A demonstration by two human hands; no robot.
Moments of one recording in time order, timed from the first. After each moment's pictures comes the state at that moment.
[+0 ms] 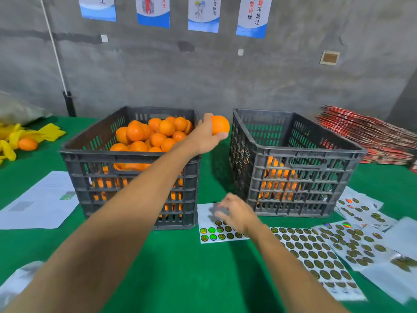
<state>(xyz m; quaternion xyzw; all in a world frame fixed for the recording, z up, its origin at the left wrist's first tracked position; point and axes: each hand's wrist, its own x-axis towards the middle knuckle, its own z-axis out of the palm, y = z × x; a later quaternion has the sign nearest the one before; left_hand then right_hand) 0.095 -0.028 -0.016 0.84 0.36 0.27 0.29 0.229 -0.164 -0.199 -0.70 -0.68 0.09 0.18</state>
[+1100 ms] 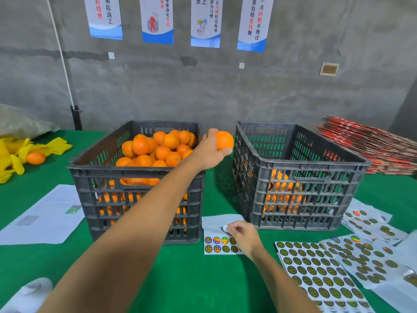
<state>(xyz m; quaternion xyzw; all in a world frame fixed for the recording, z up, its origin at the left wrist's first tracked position) 0.095 -0.035 -0.016 0.85 0.37 0.27 0.28 0.234 -0.160 -0.257 -0.73 -0.44 0.28 0.45</state>
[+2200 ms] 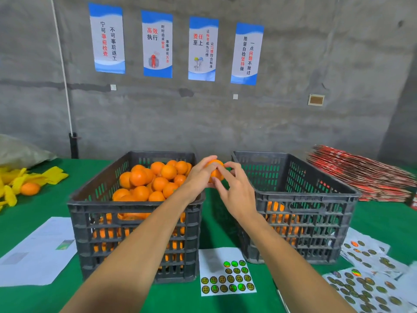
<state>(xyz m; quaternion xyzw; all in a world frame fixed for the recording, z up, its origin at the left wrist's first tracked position) 0.093 -0.026 -0.009 0.66 0.27 0.42 0.56 0.209 -0.110 -0.047 -0.61 -0.61 -0.25 0.43</state>
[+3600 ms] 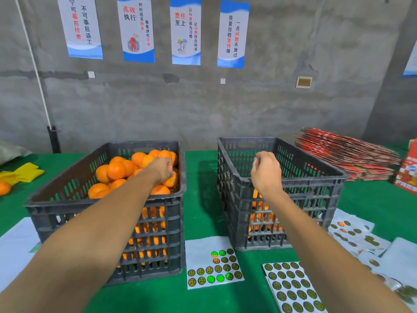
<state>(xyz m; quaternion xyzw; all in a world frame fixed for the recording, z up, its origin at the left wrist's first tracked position) 0.073 0.083 -0.034 0.85 0.49 0.15 0.11 0.317 -0.127 -0.027 -0.79 -0.43 -0.12 0.43</state>
